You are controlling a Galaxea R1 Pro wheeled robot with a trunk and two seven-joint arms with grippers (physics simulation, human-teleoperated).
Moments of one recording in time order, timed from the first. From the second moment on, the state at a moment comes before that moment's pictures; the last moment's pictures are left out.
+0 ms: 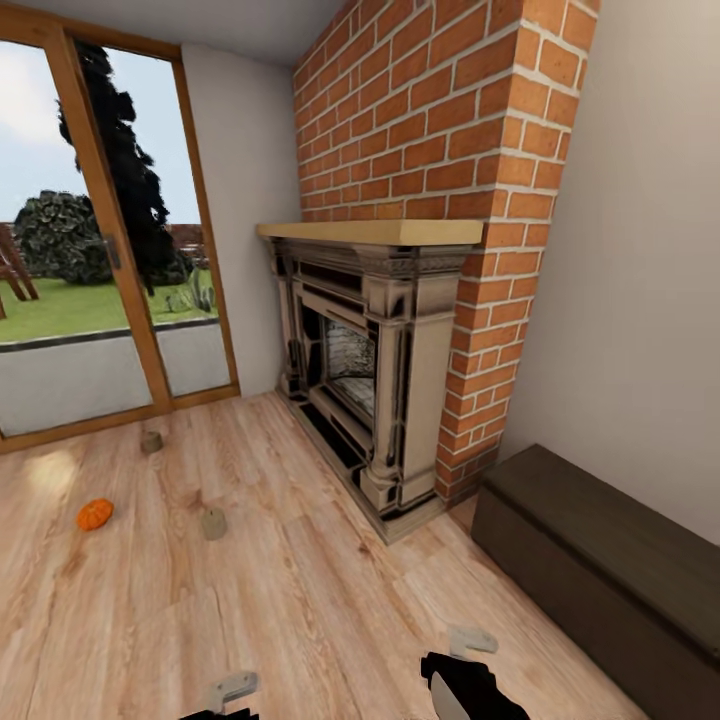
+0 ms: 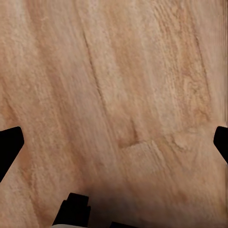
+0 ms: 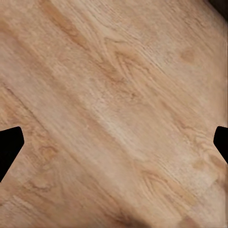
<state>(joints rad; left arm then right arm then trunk) -0.38 -0.04 0.09 -0.32 0.16 0.25 0.16 -0.49 0.17 0.07 -0.31 -0.20 0.19 -0.42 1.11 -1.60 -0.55</state>
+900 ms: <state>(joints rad) -0.38 -0.04 0.09 -0.32 0.16 0.25 0.16 -0.49 0.17 0.07 -0.31 -0.20 0.19 -0.42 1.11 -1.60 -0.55</state>
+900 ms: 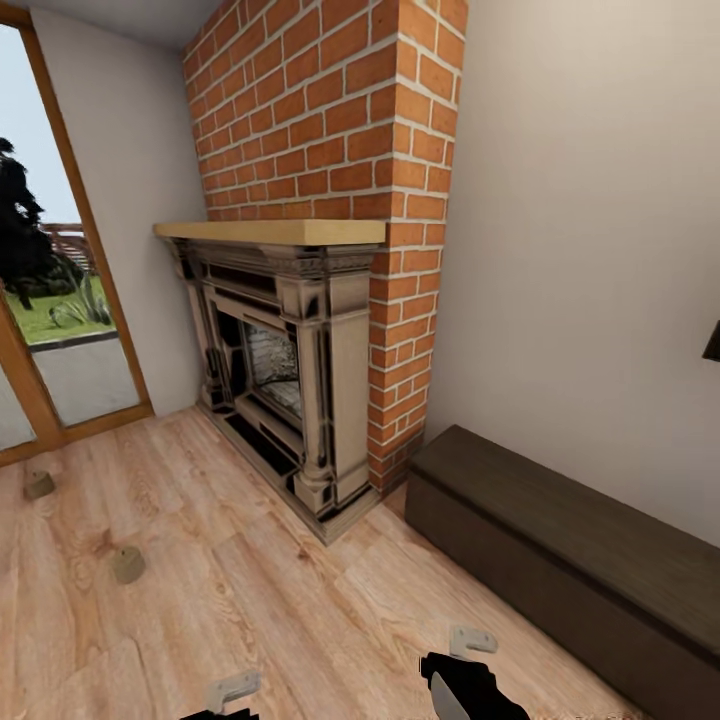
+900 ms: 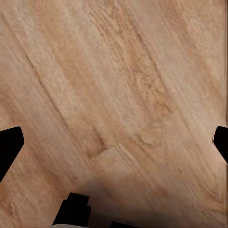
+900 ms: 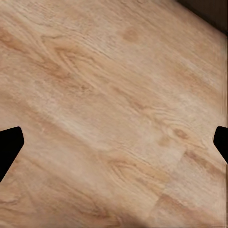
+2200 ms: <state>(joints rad) -0.38 -0.04 0.09 -0.32 0.16 0.25 0.16 -0.49 0.17 0.07 -0.31 -0.20 0.19 -0.42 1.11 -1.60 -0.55</state>
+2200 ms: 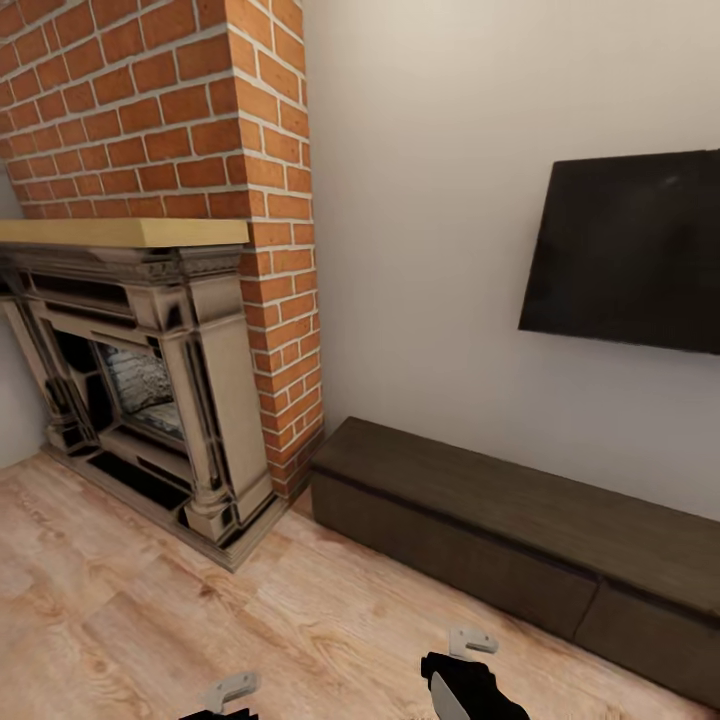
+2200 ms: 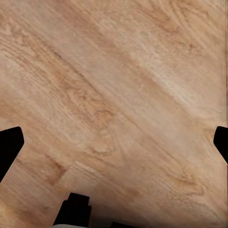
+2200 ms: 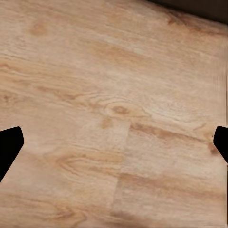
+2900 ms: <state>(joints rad) -0.38 -0.04 0.09 -0.32 0.16 0.25 0.16 -0.49 0.17 0.07 -0.31 -0.20 0.19 -0.42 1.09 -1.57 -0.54</state>
